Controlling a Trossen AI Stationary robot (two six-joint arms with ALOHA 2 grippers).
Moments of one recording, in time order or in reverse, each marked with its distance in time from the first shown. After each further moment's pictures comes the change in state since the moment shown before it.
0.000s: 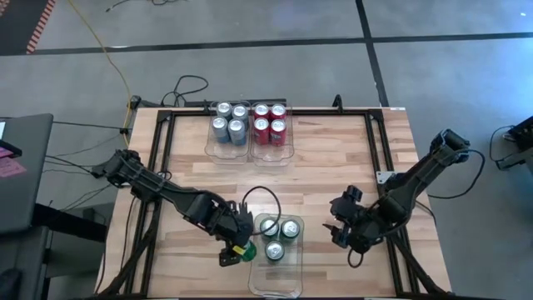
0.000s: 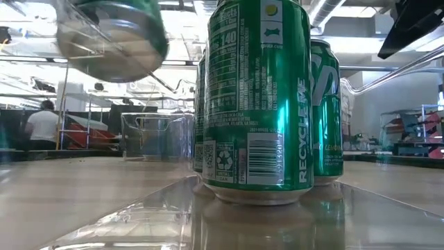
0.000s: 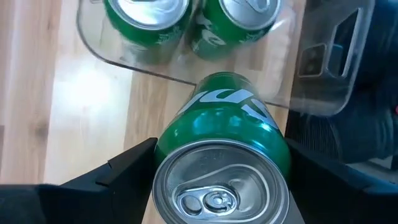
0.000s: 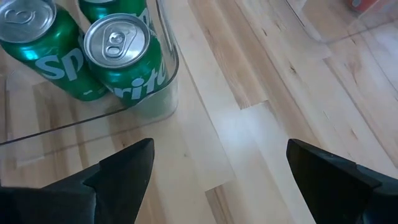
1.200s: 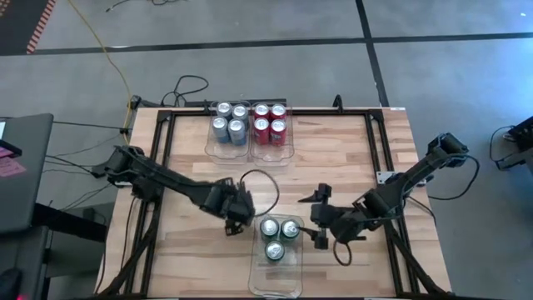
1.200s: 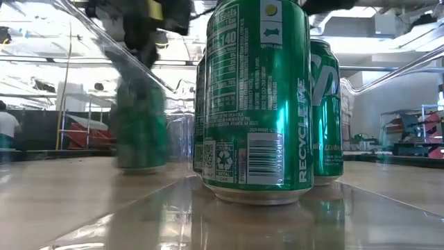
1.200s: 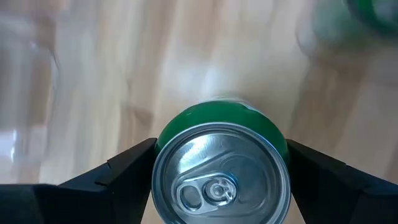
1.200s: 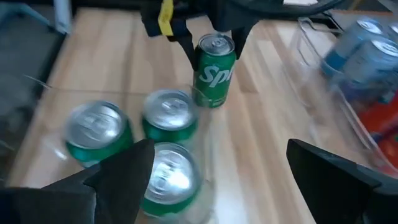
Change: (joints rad) left arm 0.142 -0.002 -0.296 0.040 -0.317 0.106; right arm -0.137 0.064 0.009 0.543 0.058 -0.651
